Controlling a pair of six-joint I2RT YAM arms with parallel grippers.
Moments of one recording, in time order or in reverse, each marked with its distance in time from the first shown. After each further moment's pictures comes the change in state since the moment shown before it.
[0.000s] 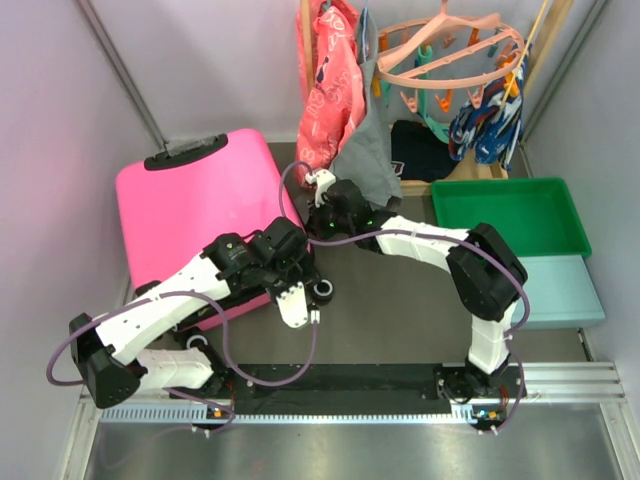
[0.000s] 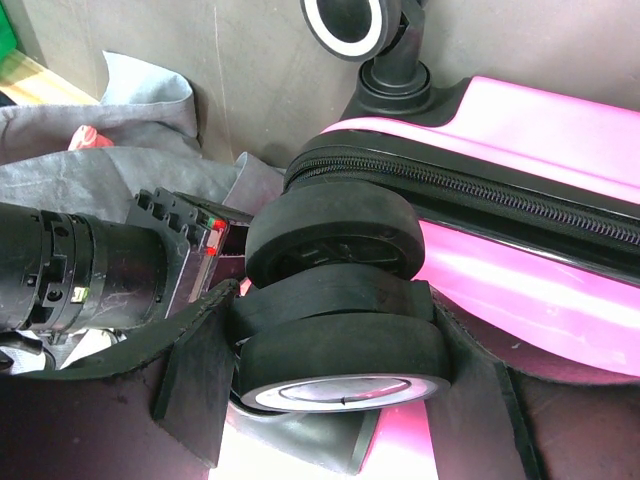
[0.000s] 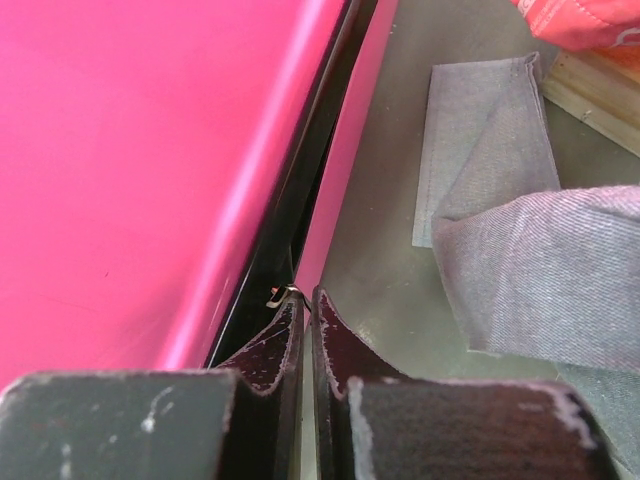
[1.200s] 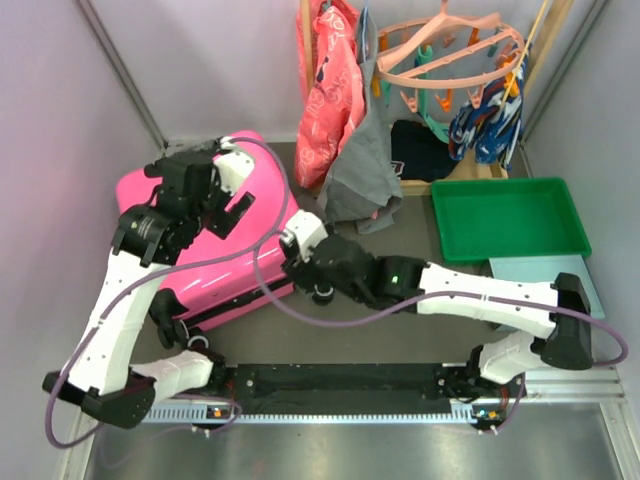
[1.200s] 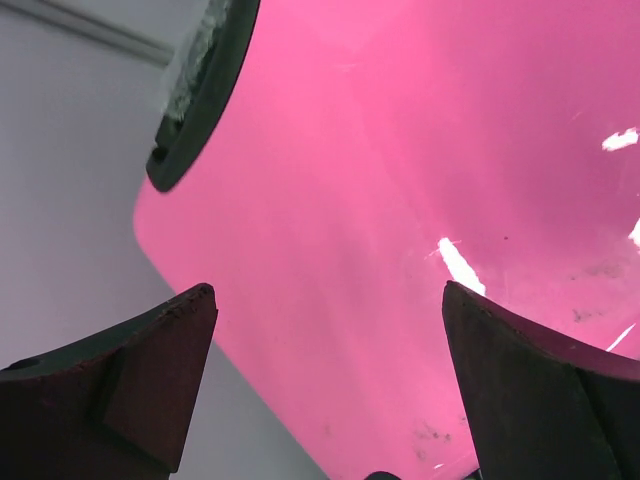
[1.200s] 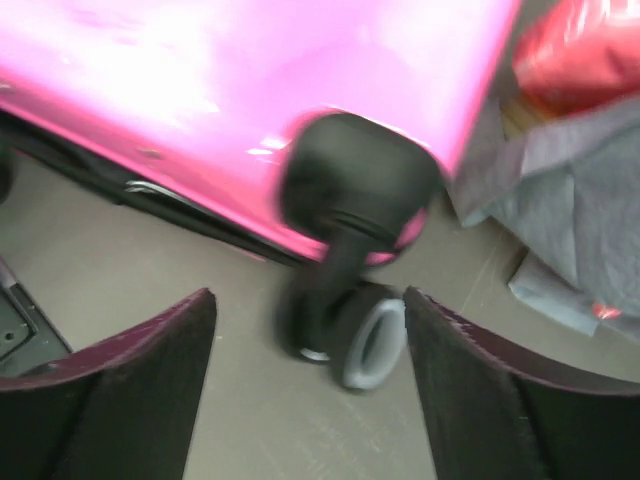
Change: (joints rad) left arm 0.425 -0.044 0.423 -0.021 -0.328 -1.351; right arm 0.455 -0.465 -0.051 -0.395 0.519 -0.145
